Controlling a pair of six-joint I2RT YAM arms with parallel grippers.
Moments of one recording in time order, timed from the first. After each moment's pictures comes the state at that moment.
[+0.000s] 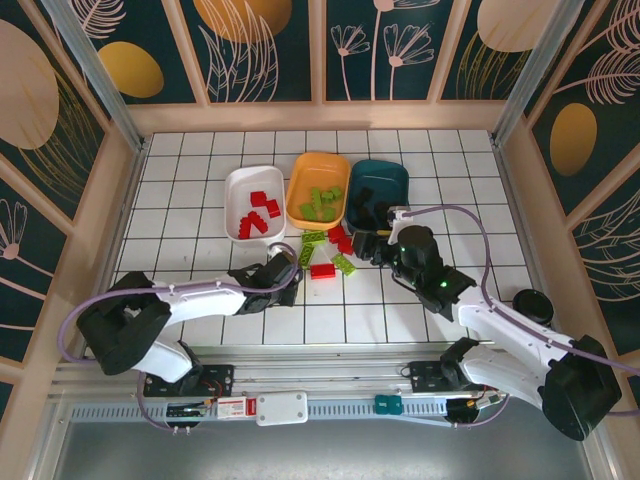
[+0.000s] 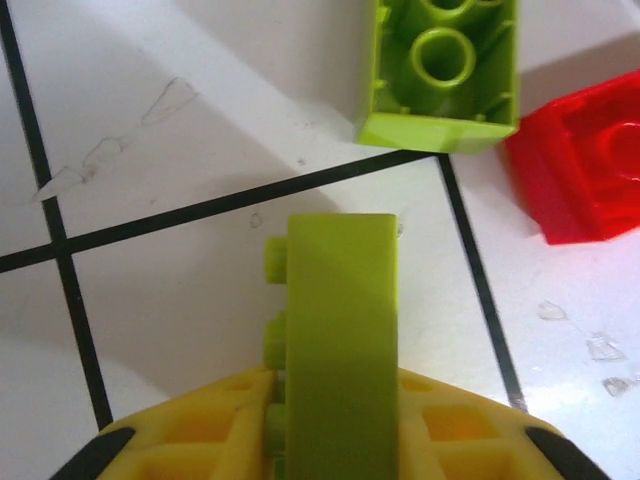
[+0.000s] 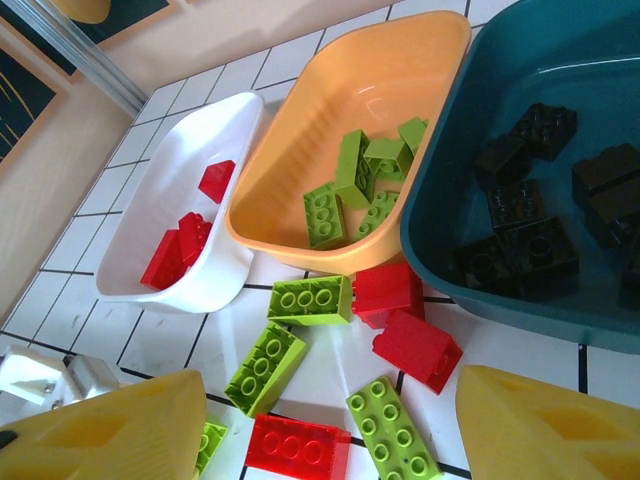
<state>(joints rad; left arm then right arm) -0.88 1.47 0.62 -0.20 -0.21 -0.60 0.67 0.98 0.54 0.03 0.07 0.56</state>
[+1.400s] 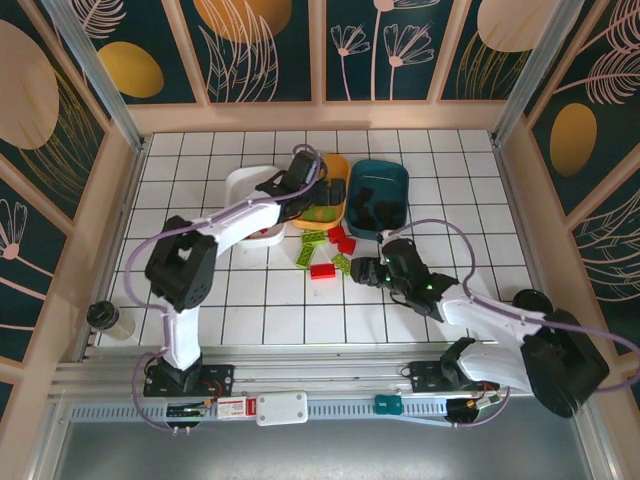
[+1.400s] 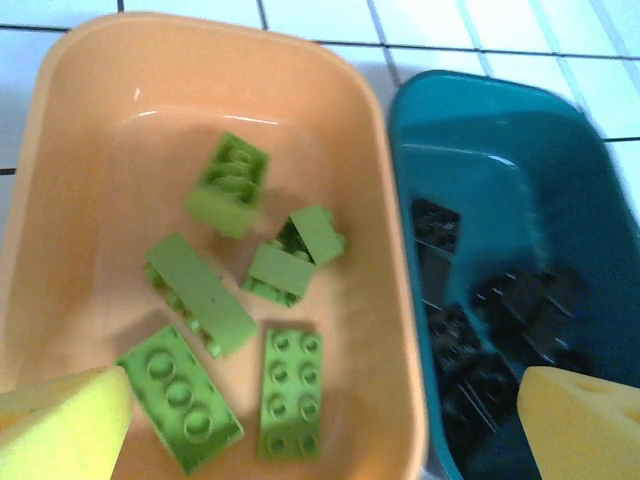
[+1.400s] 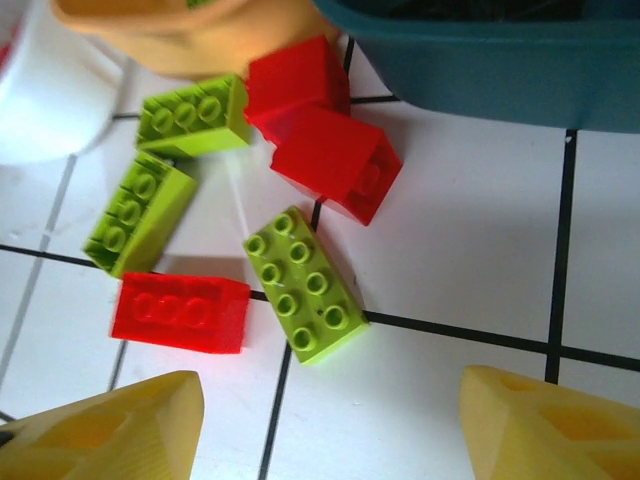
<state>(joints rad) -0.65 1.85 1.40 -0.22 -0.09 -0.52 0.71 1.21 0.49 -0.02 0.03 0.57</state>
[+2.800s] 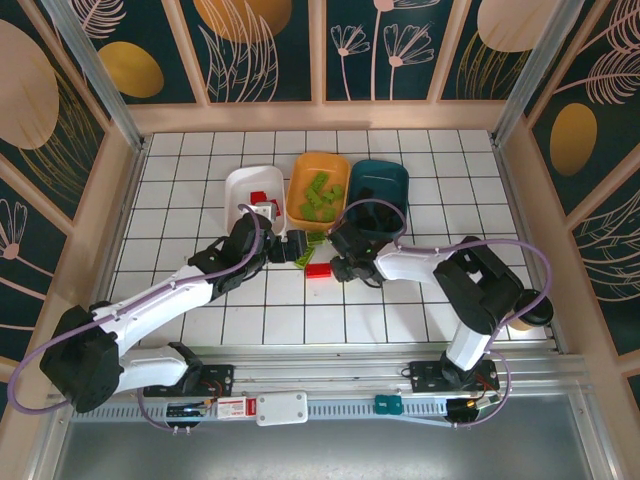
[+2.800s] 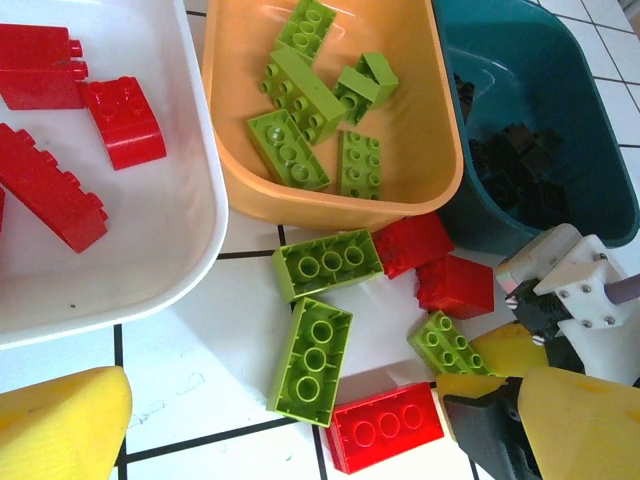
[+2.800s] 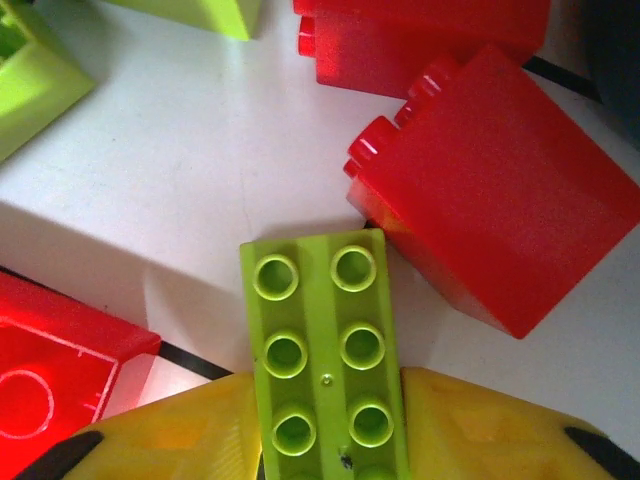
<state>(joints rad) -0.70 1.23 0.75 -0.18 -0.14 -0.62 0.81 1.72 0.89 -0.26 0.16 0.29</state>
